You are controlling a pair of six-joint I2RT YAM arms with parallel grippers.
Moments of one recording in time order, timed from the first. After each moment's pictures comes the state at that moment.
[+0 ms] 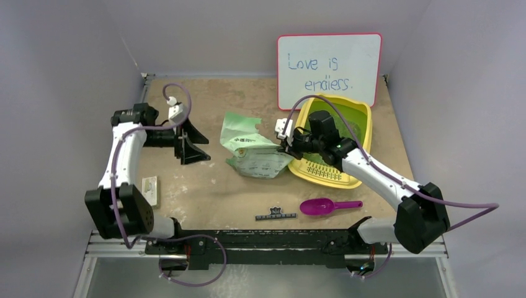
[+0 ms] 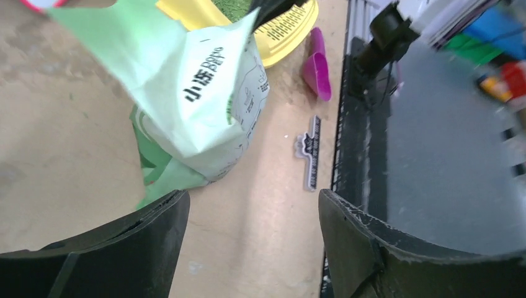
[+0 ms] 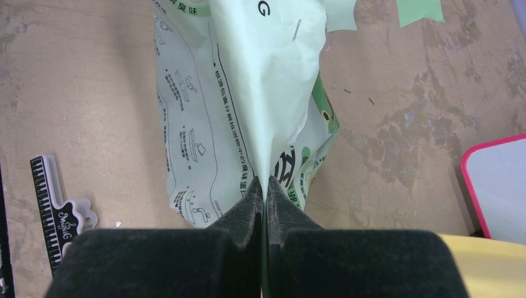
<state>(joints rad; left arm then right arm) 0.17 1.47 1.31 -1.47 1.36 1.18 0.54 1.32 0.93 -0.20 -0.57 -0.57</state>
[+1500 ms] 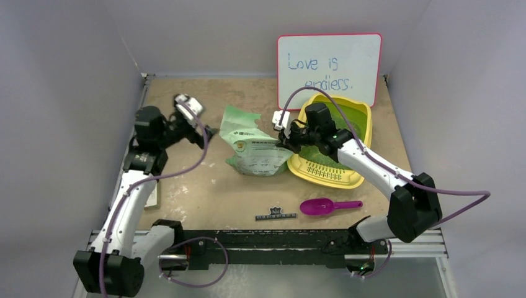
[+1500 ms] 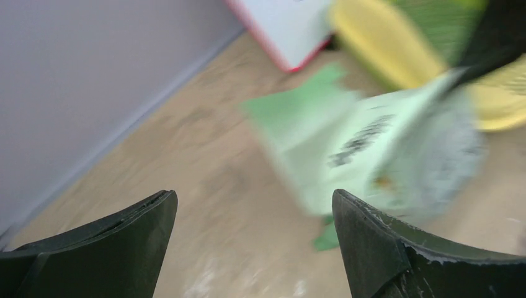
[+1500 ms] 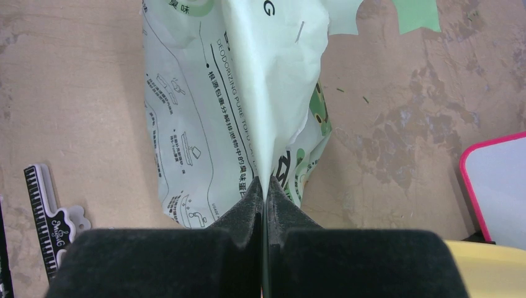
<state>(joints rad) 0.01 0.97 0.96 -0.21 0.59 0.37 0.53 1.42 1.04 -0.26 -0.58 -0.56</state>
